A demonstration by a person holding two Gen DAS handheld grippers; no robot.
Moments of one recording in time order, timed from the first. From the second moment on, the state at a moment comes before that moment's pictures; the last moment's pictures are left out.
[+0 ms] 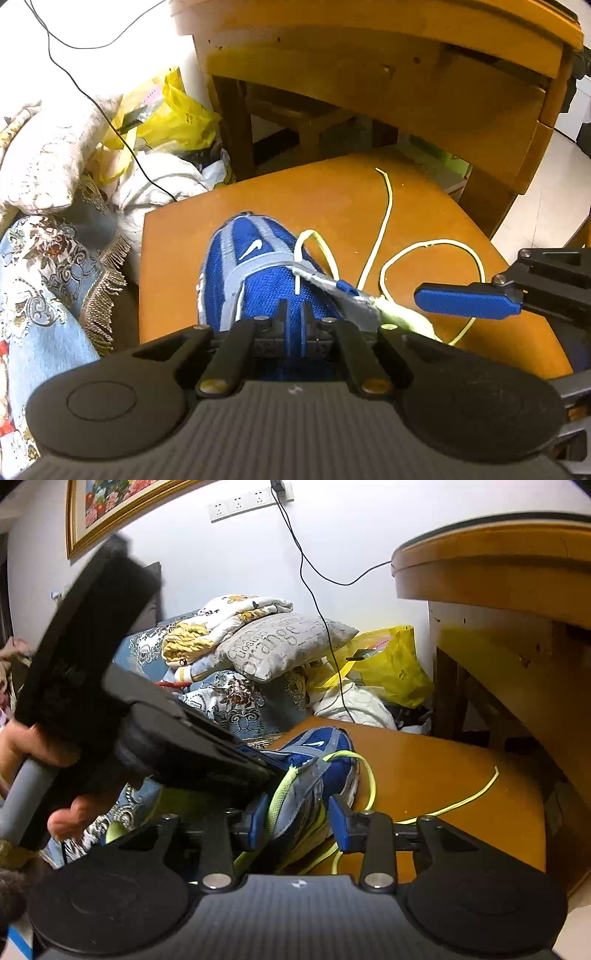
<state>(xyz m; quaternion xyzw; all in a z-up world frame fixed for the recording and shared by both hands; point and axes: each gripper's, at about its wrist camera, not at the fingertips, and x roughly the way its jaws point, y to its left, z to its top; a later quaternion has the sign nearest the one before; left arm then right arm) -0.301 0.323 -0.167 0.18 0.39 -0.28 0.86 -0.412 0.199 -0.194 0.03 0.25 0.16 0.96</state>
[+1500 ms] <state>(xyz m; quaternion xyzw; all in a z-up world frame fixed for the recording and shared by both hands) -0.300 0.303 -0.180 0.24 0.37 -0.24 0.86 -0.417 0.197 -0.206 0.07 0.24 0.15 0.96</state>
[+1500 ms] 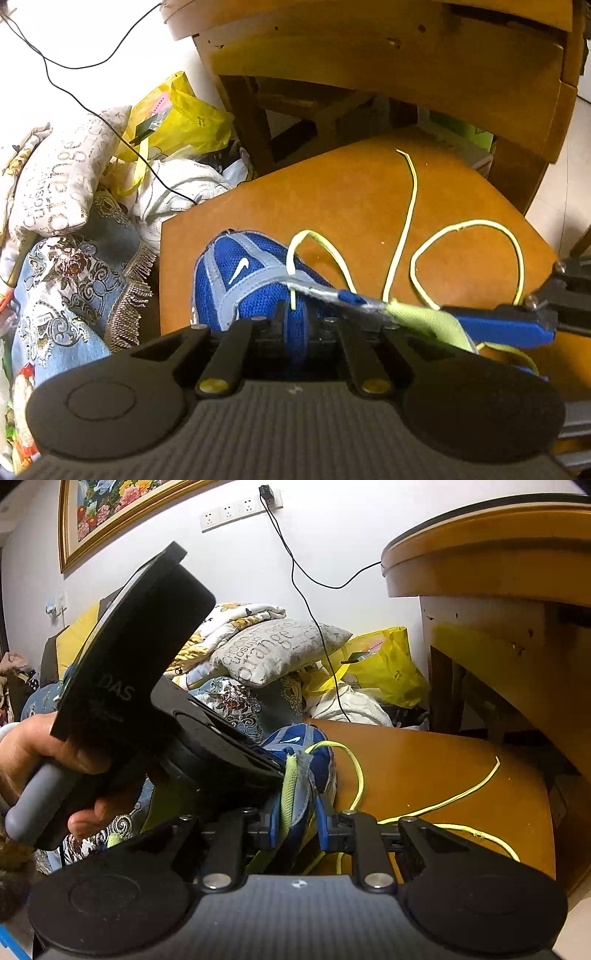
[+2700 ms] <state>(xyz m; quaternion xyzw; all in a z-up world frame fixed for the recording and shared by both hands) -0.324 0.318 -0.170 0.25 0.33 -0.29 0.86 -0.437 0.207 -0.219 0.14 0.22 0.09 0.96</state>
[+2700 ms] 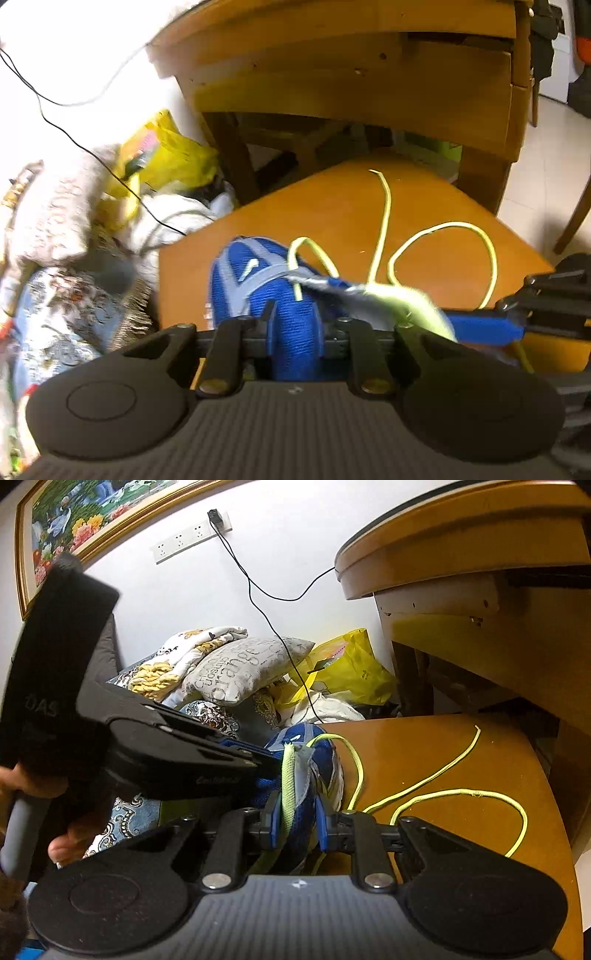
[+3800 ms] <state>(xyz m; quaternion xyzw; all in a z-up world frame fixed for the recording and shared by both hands) -0.261 0.309 -0.173 0.21 0.43 -0.32 0.81 -0.434 0.203 -0.218 0.15 0.23 0.11 0.95</state>
